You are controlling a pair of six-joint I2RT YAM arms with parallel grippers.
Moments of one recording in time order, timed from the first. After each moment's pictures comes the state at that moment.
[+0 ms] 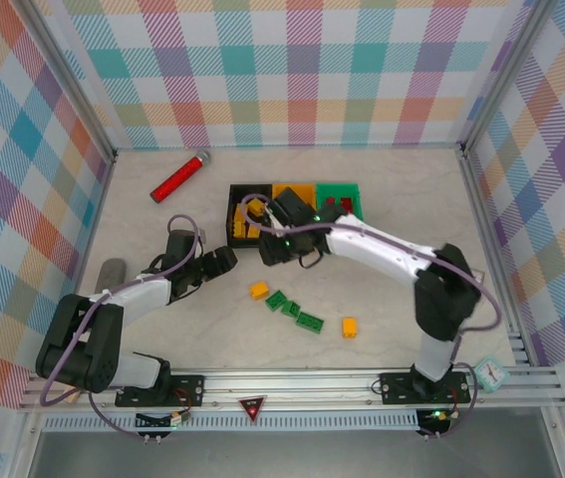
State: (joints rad) left arm -0.24 1.36 0.53 0.03 0.22 -0.65; right arm 0.85 1.73 1.41 -0.73 -0.08 0.40
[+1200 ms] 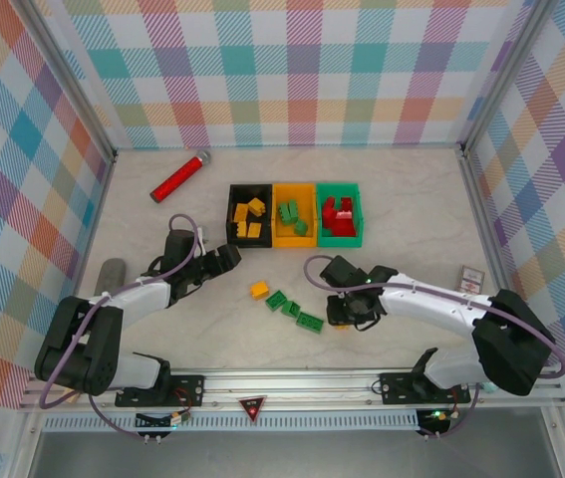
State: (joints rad) left arm -0.24 1.35 0.50 0.13 0.32 -0.66; right arm 0.86 1.34 0.75 -0.73 0.00 0.70
